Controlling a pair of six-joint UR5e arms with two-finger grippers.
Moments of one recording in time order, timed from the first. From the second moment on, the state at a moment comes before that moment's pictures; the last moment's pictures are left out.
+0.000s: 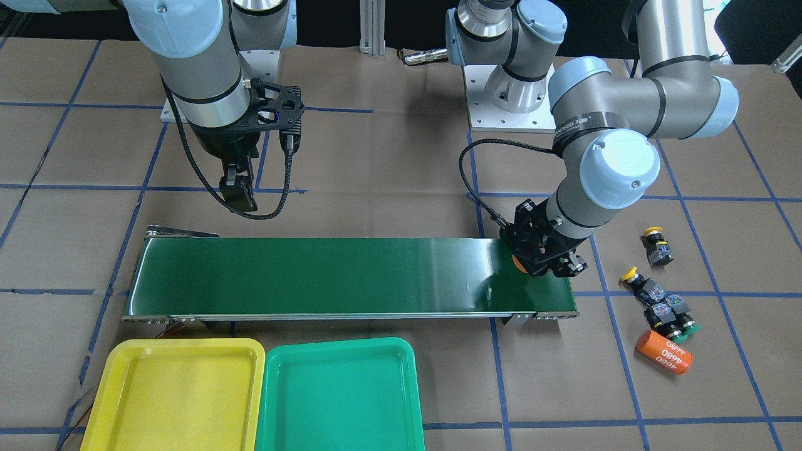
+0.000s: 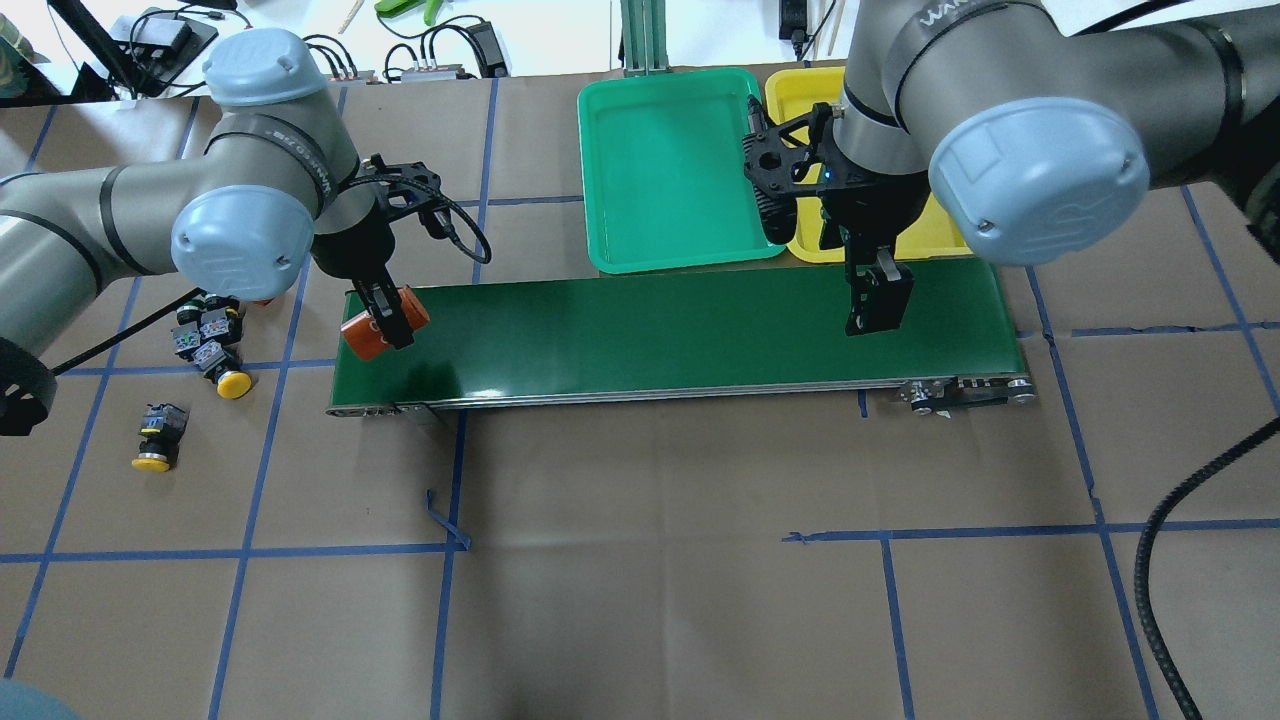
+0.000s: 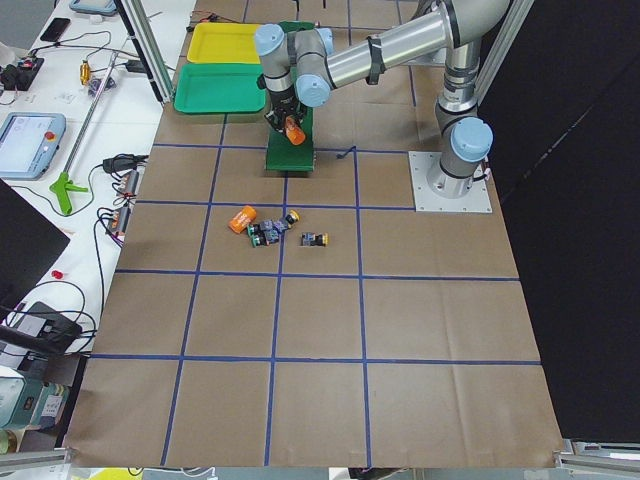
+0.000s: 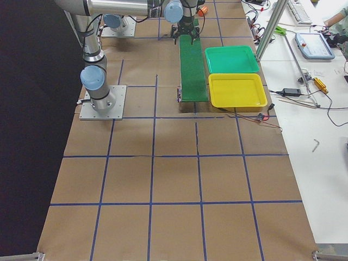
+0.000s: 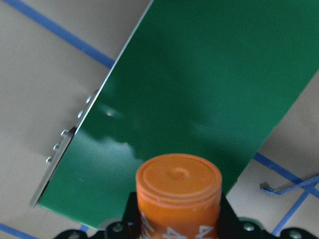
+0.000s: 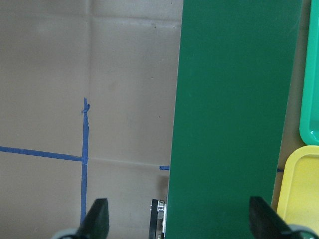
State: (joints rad) left arm -1.55 -1.84 -1.75 -1.25 1.62 1.22; right arm 1.72 -1.49 1.65 -1.67 -1.58 -1.53
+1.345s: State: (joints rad) left arm -1.59 -1.84 -1.79 -1.16 1.62 1.47; right arm 1.72 -1.49 1.68 -1.69 -1.57 -1.49
